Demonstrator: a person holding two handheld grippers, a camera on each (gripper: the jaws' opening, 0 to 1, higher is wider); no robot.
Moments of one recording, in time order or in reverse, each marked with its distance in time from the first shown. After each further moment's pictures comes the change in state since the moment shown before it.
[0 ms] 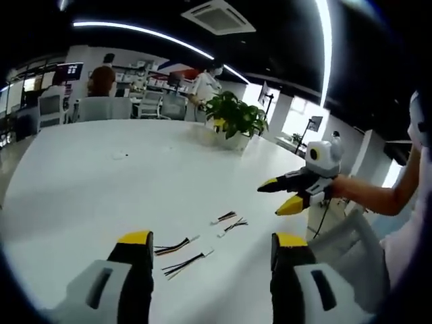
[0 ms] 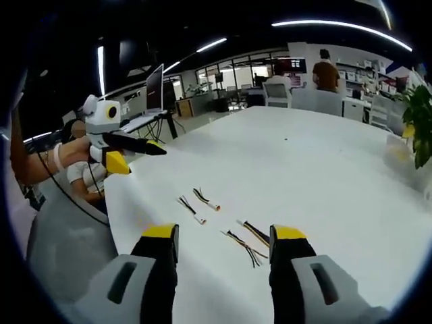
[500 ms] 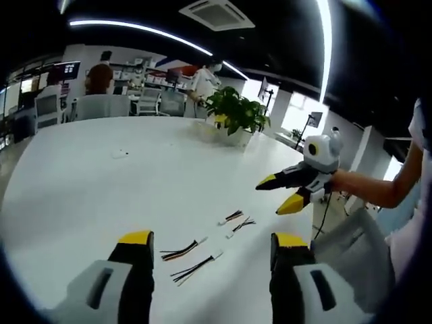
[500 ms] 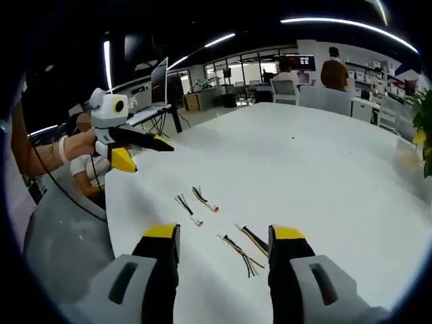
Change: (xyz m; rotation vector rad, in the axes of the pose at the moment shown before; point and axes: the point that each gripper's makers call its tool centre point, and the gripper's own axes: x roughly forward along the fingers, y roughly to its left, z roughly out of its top) left arm 0.012 0.013 0.001 0.012 0.025 -0.005; right arm 0.019 -0.004 0.003 -0.036 0.039 0.051
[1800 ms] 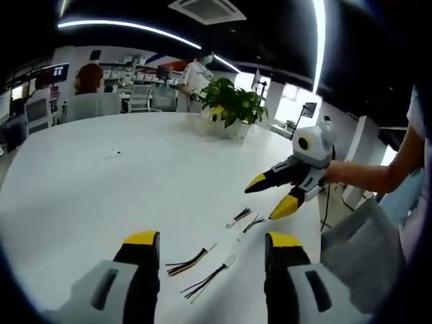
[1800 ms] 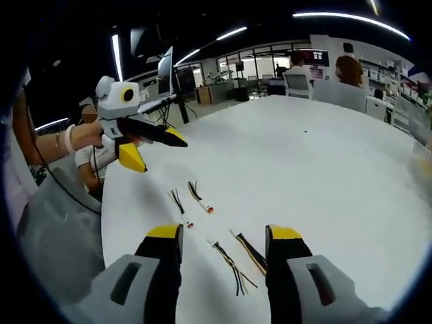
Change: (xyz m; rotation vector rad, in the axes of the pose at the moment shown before) left arm 0.033 0.016 -0.004 0.048 0.035 -0.039; right arm 0.035 -0.010 -0.009 -0.037 0.037 0.090
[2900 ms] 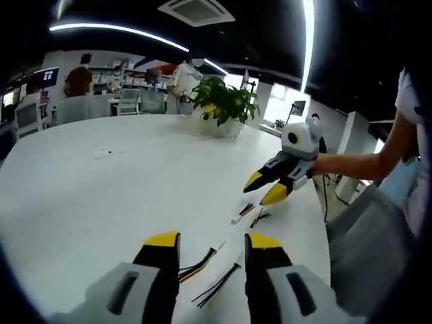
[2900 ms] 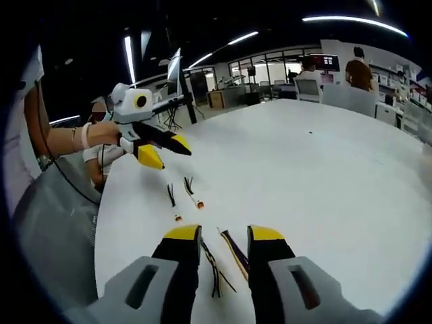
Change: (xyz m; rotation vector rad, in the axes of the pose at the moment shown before) left arm 0.021 0.008 -0.013 0.049 -0.022 -0.072; right arm 0.009 -0.022 -0.011 -0.033 -0.029 0.066
